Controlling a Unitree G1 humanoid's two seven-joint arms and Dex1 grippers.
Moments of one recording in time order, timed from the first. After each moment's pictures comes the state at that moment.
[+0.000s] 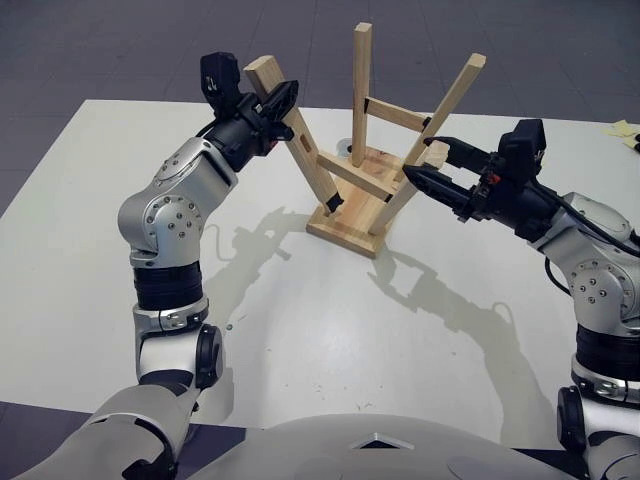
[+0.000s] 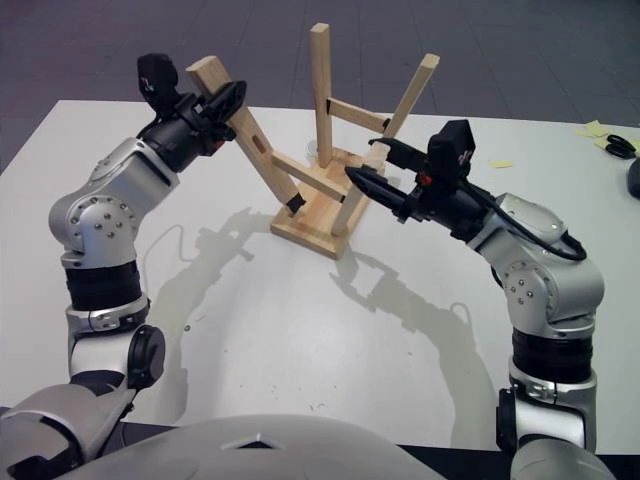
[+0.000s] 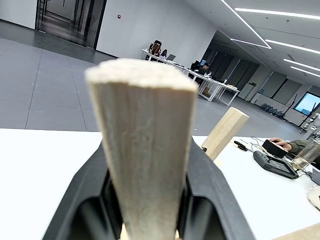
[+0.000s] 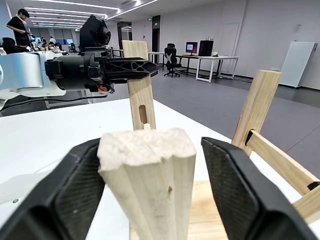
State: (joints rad) left arm -0.62 0.21 0.18 -0.12 -0.71 0.79 -0.15; right arm -0.28 -0.59 -0.16 -0.37 0.71 0.61 0.73
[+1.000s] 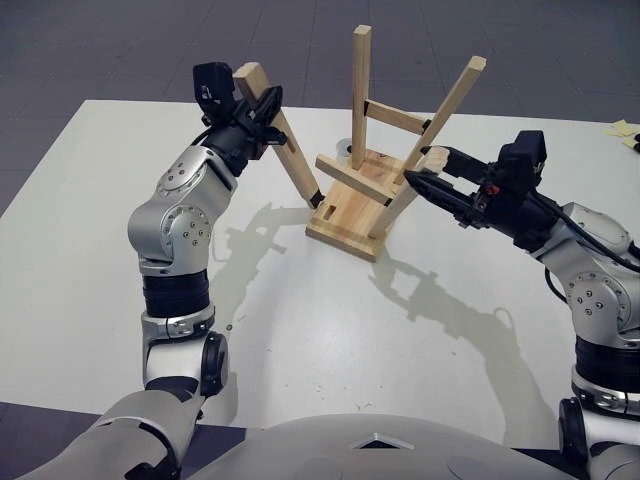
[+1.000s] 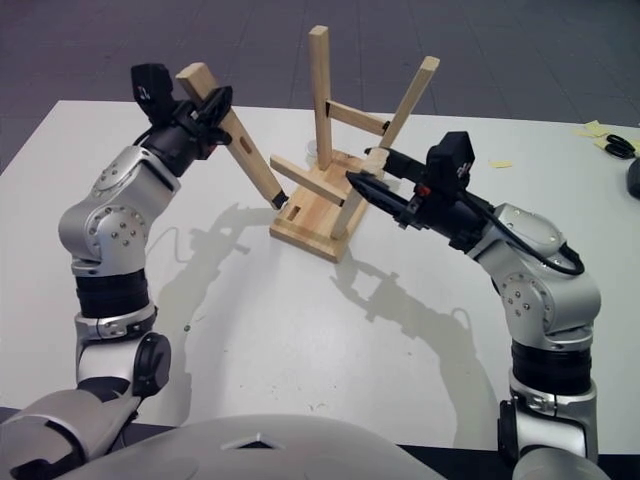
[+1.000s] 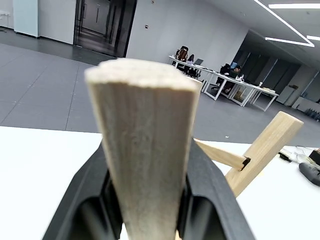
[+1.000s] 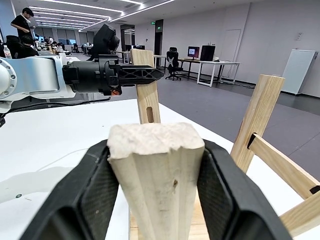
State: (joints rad) left arm -0.59 0.12 0.21 -0.13 -0.60 0.74 -0.07; right arm -0.21 -0.60 -0.15 -0.41 0.69 0.55 0.74
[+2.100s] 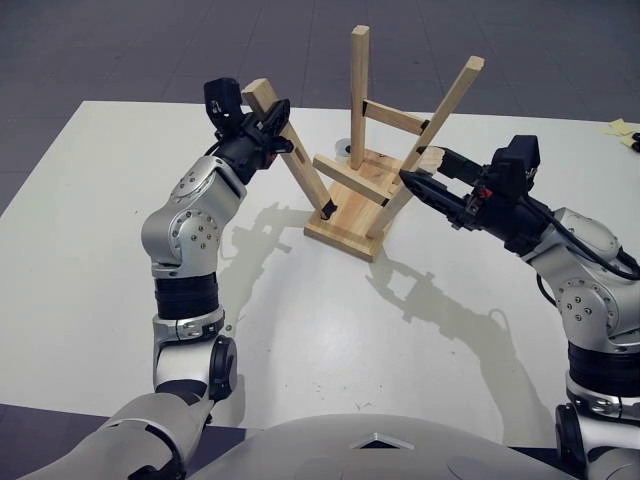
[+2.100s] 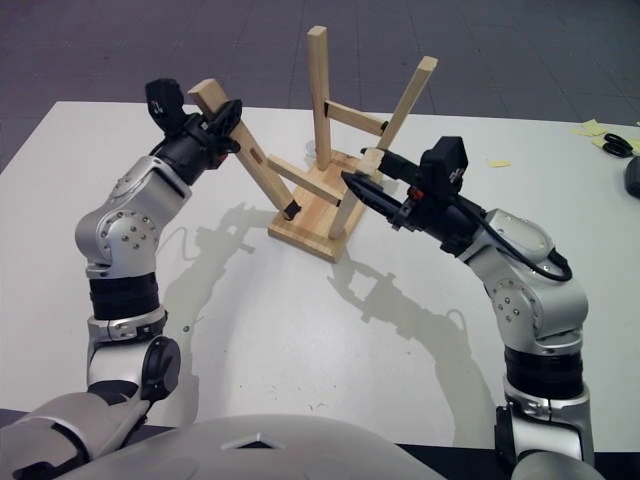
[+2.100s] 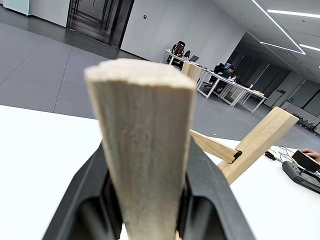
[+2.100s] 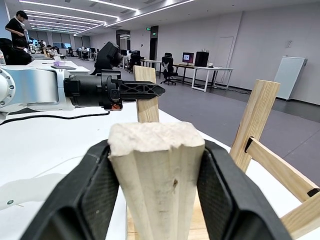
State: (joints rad) left arm -0.57 0.12 0.17 -0.09 -0.57 0.72 -0.09; right arm -0.19 -0.58 -0.11 -0.43 0.69 0.50 0.69
